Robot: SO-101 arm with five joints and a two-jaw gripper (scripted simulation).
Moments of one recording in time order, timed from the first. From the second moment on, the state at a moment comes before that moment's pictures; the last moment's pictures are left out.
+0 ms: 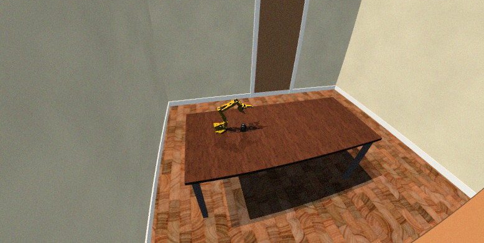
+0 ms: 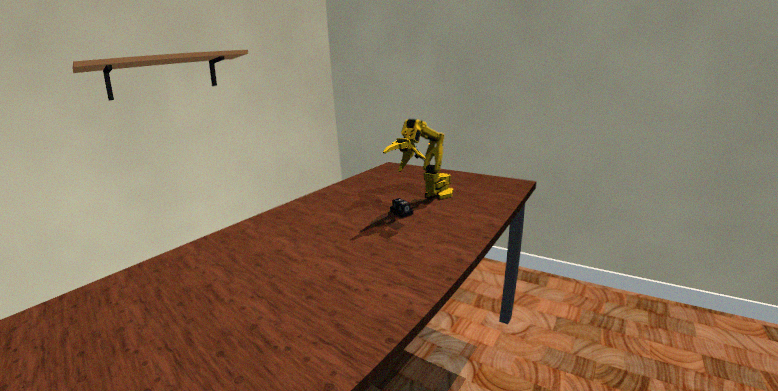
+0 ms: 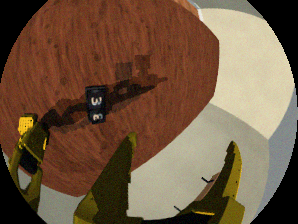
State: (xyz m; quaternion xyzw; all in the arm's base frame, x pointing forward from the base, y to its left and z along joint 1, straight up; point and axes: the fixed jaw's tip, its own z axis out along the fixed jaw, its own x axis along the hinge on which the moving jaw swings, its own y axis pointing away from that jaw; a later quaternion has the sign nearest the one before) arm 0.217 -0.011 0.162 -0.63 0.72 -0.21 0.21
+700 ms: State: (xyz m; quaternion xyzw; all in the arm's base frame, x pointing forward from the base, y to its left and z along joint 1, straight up) arm 0.184 -0.020 0.108 -0.85 0.49 -0.18 0.08
